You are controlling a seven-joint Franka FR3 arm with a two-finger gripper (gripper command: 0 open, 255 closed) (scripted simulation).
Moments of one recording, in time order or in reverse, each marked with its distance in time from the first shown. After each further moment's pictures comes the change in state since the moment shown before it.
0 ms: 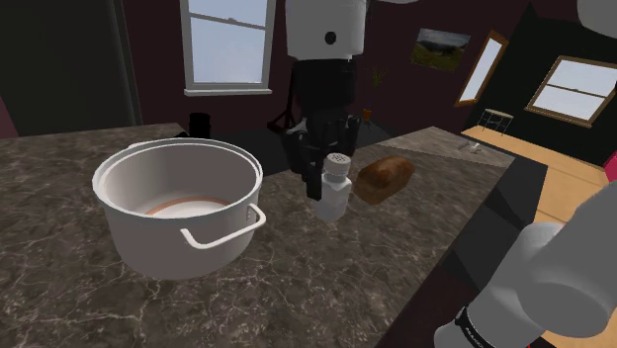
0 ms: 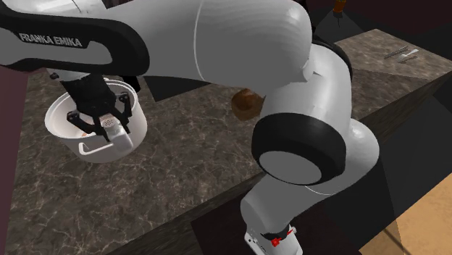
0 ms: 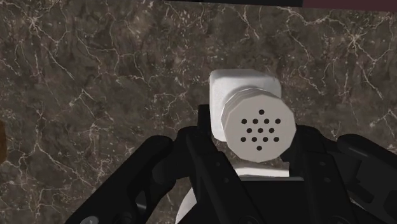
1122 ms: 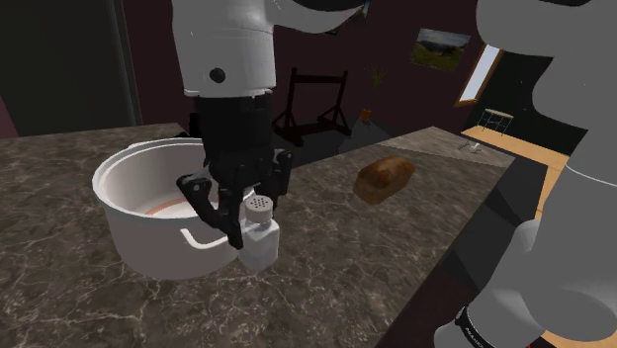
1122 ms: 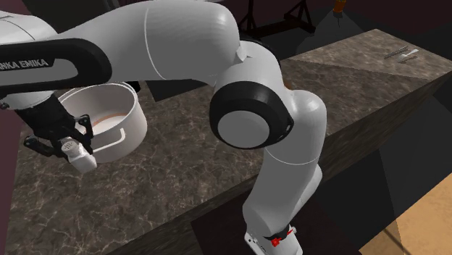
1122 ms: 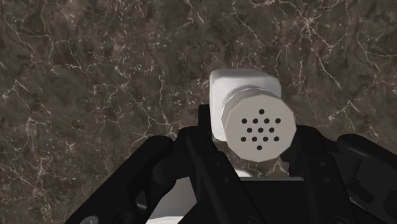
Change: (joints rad) arm 0.112 0.332 0.128 0.209 -0.137 0.098 0.247
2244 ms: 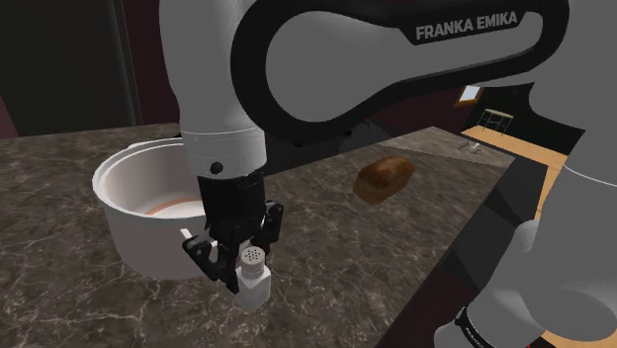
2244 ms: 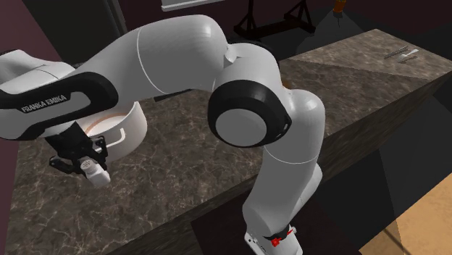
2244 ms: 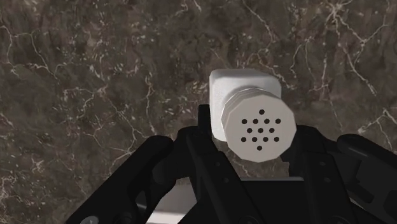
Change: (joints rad) arm -0.003 0.011 -0.006 -0.212 -0.008 0.220 -0.022
